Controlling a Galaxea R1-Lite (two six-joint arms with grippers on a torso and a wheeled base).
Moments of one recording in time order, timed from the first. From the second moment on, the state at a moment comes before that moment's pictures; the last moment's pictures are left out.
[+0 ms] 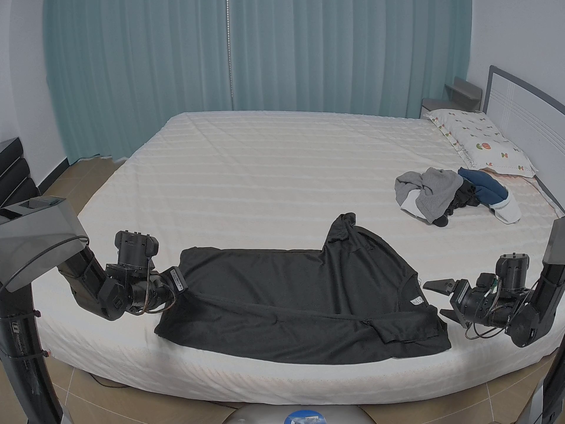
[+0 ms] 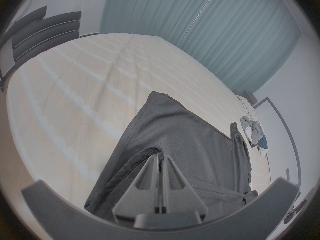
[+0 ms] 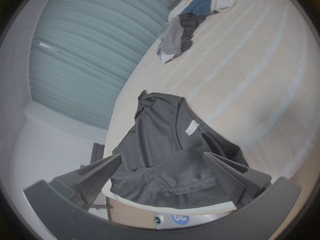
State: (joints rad) left arm -0.16 2.17 -0.76 -0.68 -0.03 -0.63; right arm 0.00 2.07 -0.27 -1.24 0.40 0.80
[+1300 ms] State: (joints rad) left arm -0.13 2.18 -0.75 -0.69 -0.04 -0.64; right arm 0.09 2.10 -0.14 -1.25 0.33 0.82
